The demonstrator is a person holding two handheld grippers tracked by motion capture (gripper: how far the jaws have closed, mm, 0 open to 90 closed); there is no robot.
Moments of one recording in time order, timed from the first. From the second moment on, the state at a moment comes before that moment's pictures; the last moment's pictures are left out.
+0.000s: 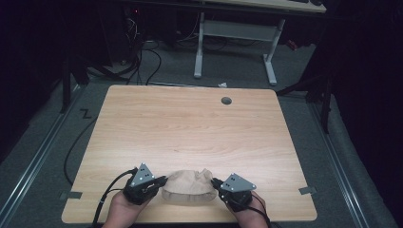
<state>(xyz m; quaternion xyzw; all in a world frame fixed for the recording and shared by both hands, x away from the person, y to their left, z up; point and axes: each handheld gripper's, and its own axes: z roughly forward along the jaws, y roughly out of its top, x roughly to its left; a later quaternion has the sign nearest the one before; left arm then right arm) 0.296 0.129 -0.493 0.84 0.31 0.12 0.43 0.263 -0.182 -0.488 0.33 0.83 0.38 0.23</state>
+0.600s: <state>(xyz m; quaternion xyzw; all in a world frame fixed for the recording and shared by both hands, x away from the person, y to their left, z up) 0.292 0.121 -0.513 0.87 0.31 0.10 0.38 0.258 -0.182 -0.512 0.33 0.85 0.34 0.20</state>
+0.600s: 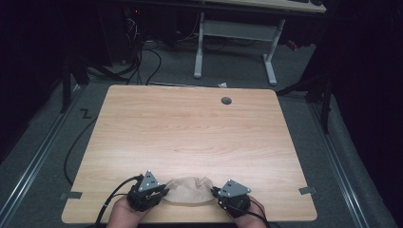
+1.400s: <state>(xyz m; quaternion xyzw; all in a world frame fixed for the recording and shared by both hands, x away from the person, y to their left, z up) 0.299 0.133 -0.505 0.84 0.33 0.12 0.41 0.263 -0.190 -0.507 0.36 0.82 0.39 0.21</state>
